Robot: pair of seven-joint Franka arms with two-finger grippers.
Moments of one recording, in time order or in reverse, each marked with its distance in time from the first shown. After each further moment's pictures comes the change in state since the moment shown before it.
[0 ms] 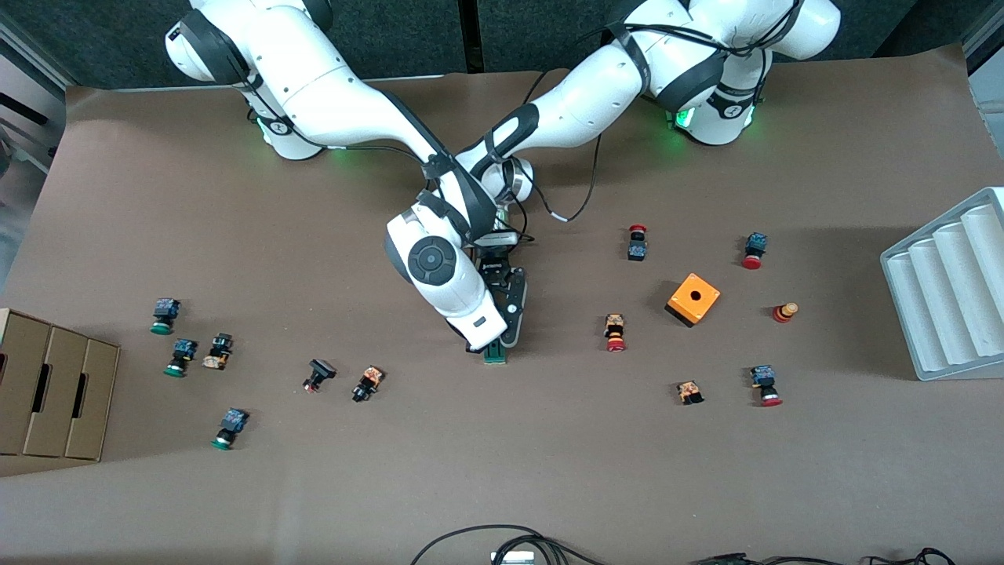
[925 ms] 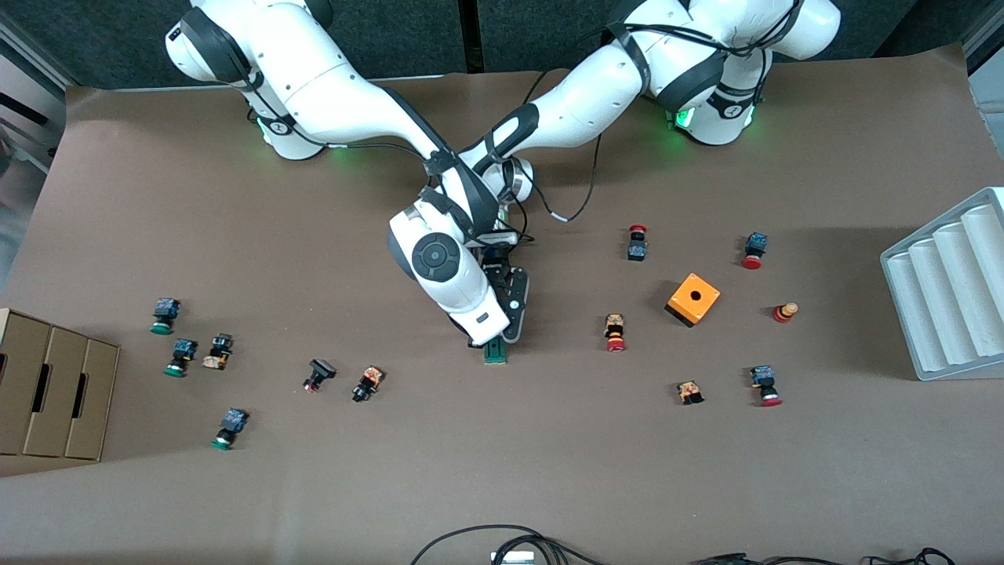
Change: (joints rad) left arm 0.000 0.000 0.000 0.000 0.000 0.000 0.000; right arm 0.009 -0.005 0.002 -0.016 0.000 -0.003 0.013
